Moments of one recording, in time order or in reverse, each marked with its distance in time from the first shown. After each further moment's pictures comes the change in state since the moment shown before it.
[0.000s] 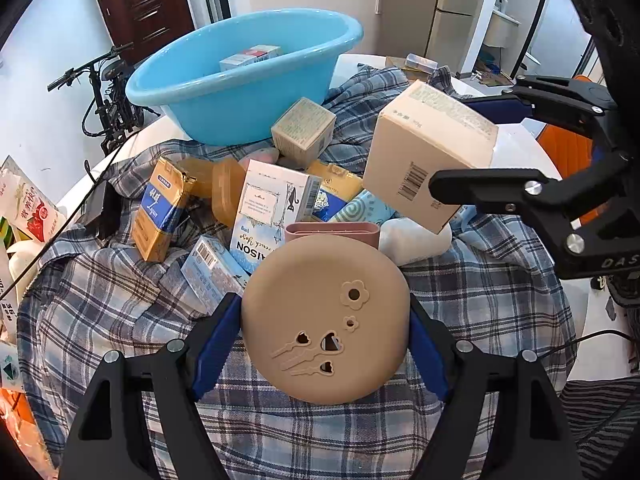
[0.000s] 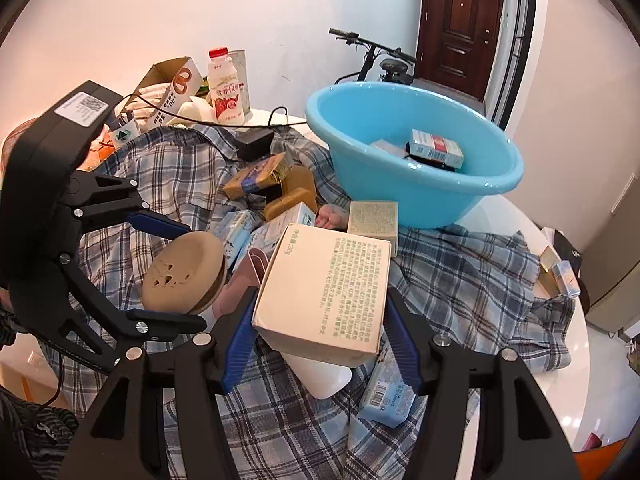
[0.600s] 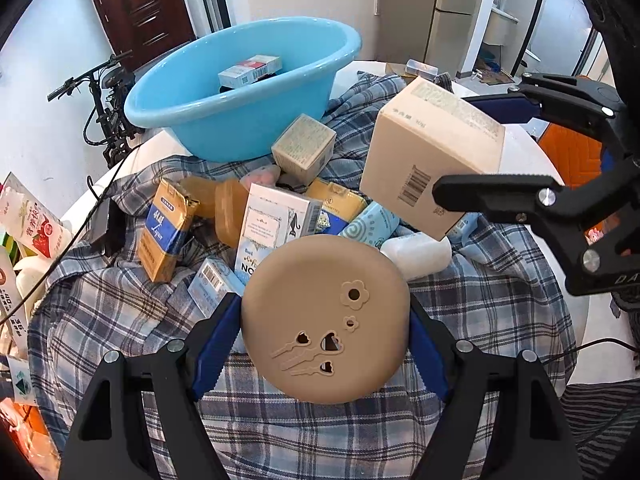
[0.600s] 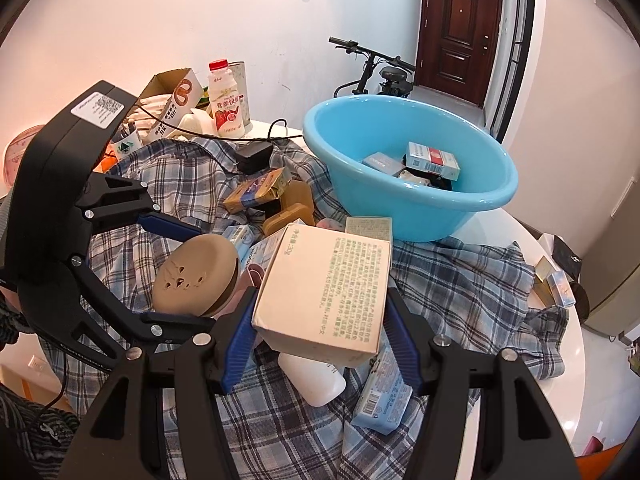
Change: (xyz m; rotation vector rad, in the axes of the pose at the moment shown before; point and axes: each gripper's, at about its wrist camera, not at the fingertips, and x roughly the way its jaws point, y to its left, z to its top) left arm -0.004 -0.002 0.017 0.019 -0.003 0.016; right arm -0.007 -0.005 0.009 0.004 -0.023 0.004
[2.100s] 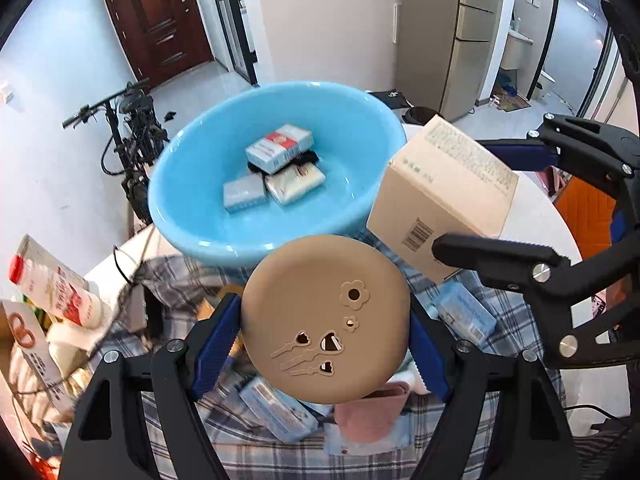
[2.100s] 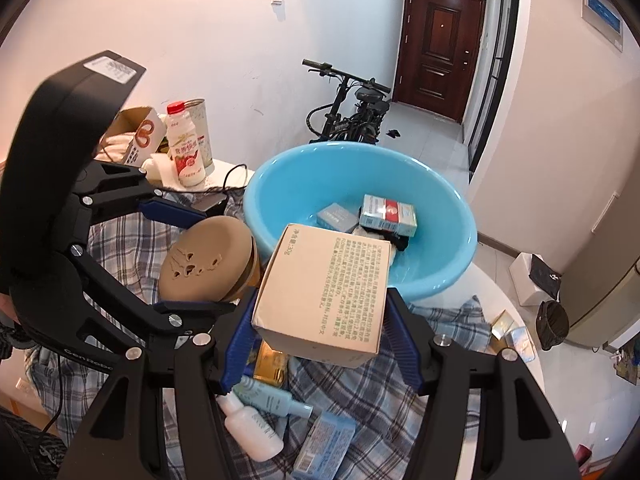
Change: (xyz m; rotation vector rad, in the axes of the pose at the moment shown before) left arm -0.020 0.028 0.104 -0.009 -0.091 0.064; right arm -0.002 -0.051 0.073 0.013 -0.060 -0.076
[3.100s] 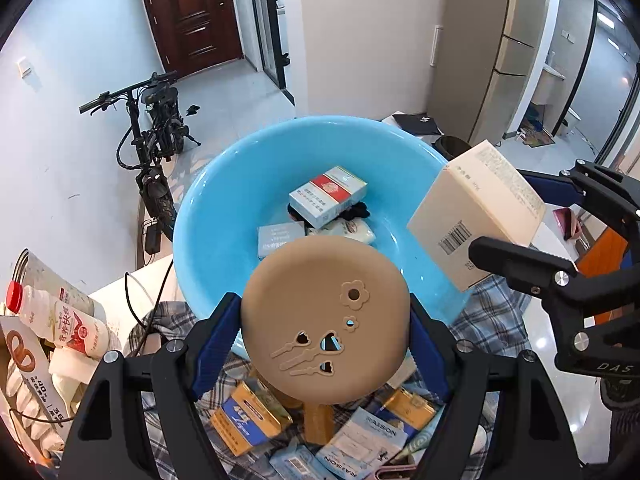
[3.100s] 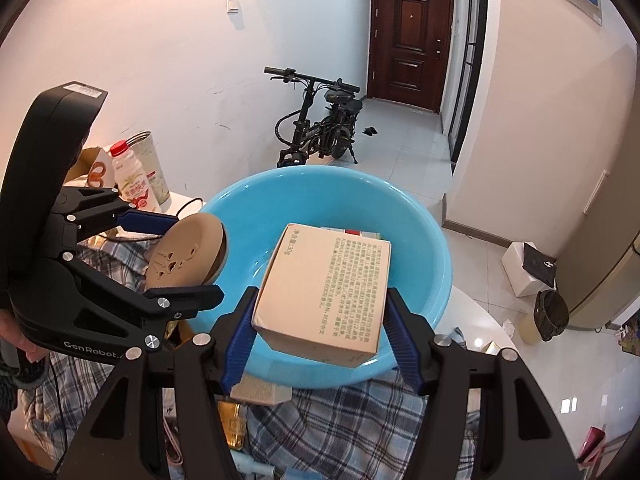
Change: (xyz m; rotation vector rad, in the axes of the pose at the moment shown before) left arm 0.038 0.058 0.068 -0.133 -0.021 0.026; right arm 0.045 -0.051 0.045 0.104 -0.001 -0.046
